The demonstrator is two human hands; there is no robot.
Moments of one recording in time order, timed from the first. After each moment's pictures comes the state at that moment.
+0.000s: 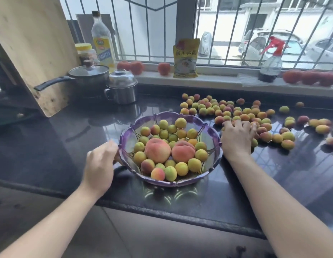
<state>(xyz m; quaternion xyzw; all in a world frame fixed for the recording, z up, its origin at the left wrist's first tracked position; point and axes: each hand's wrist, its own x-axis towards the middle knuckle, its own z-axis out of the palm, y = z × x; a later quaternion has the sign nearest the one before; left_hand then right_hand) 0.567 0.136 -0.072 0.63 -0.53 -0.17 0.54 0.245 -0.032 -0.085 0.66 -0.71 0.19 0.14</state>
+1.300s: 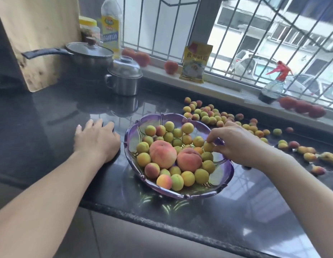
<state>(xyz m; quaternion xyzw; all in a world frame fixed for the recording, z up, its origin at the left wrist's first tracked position) 0.619 0.048 -0.092 0.84 -0.53 -0.02 0.10 0.270 0.006 0.017 0.89 -0.45 0.02 0.04</state>
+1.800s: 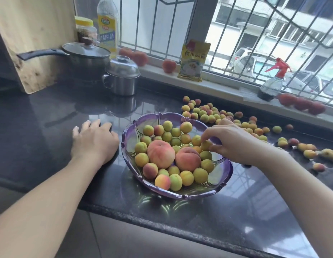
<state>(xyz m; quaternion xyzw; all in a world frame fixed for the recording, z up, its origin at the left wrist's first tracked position) 0.618 0.047 -0.099 0.84 -0.52 0.00 0.15 0.271 0.000 0.014 0.91 -0.42 0.01 0.01</state>
